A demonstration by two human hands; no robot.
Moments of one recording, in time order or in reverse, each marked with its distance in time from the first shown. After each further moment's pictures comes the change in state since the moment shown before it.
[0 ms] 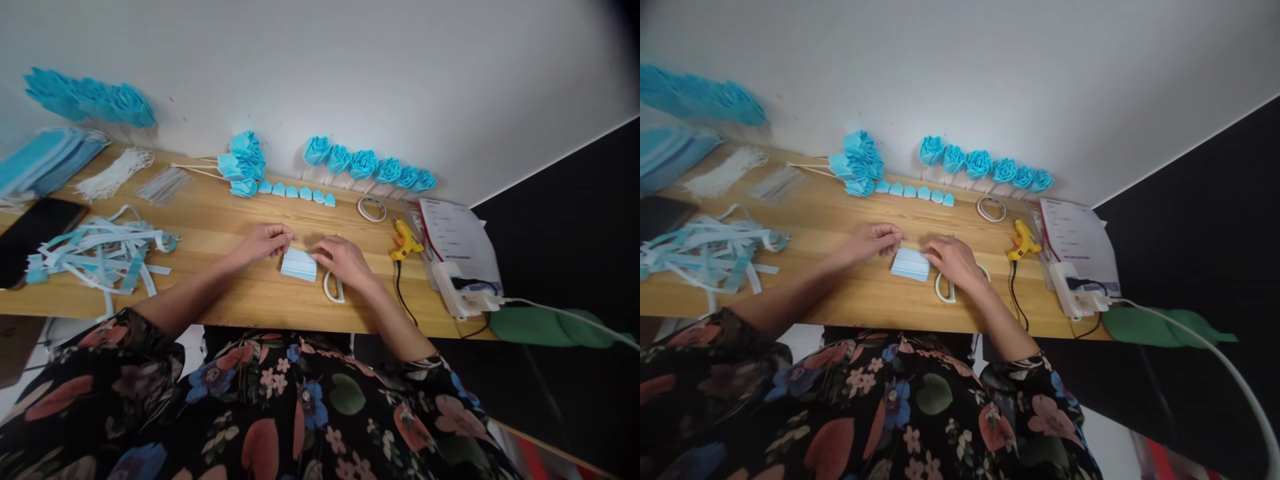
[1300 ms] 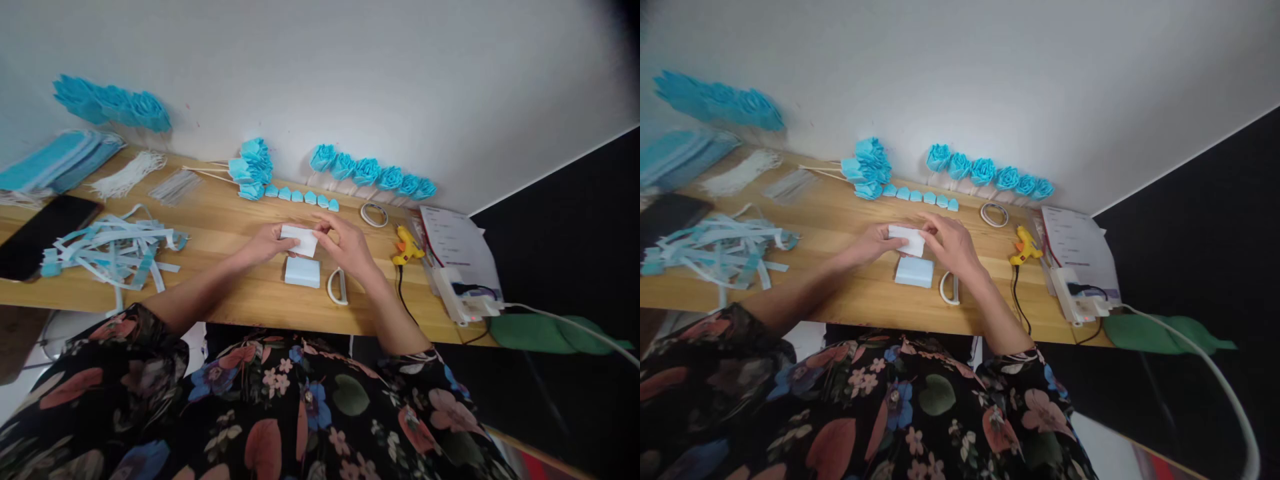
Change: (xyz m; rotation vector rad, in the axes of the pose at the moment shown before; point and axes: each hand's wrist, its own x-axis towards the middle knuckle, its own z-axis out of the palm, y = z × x) left_hand 0.003 -0.009 0.001 -0.195 -0.063 0.134; right_hand 0.025 -0.028 -0.023 0.226 0.301 -0.108
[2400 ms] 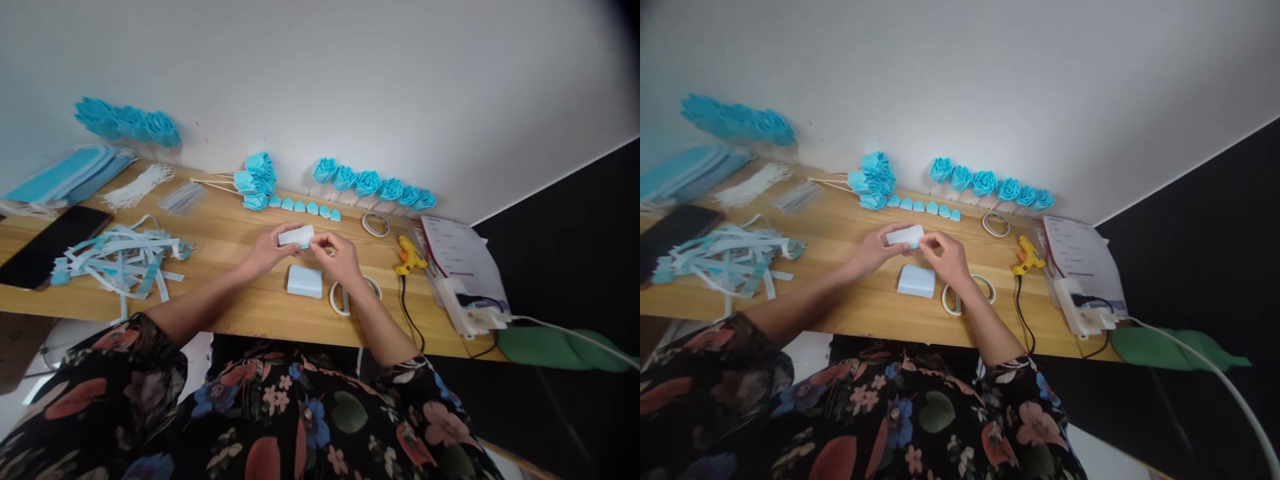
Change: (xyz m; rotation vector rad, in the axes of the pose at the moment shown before) left_hand -0.006 0.009 0.007 0.081 0.204 0.094; right_hand -0.002 0.013 0.035 0.325 0.161 0.157
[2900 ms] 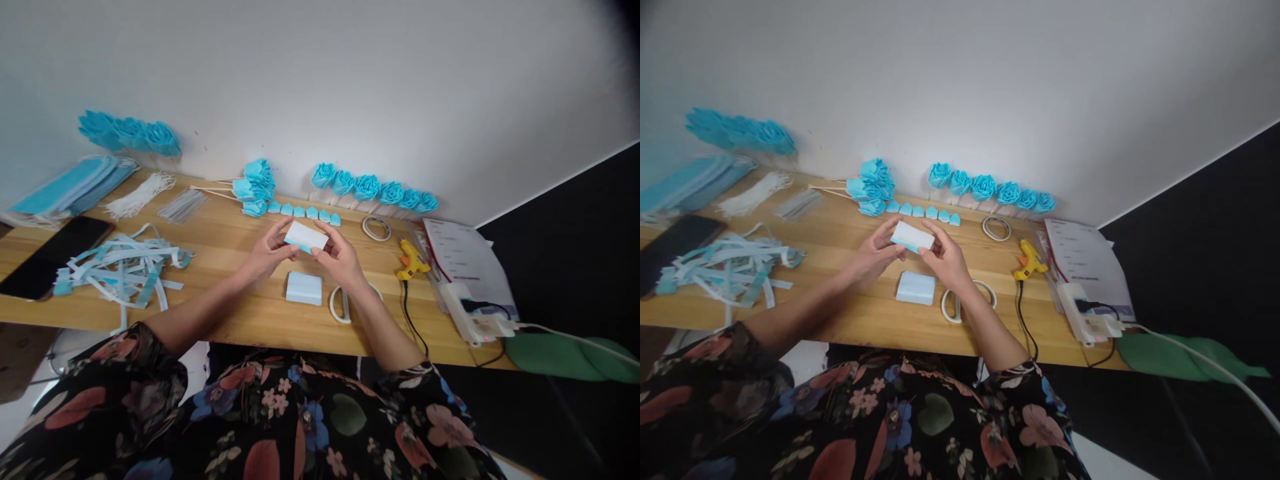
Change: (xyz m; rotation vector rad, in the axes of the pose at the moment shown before) left_hand -0.002 0.002 0.005 -0.212 0.028 0.022; right_hand 0.004 -0.003 -0.001 0.287 -0.096 0.167
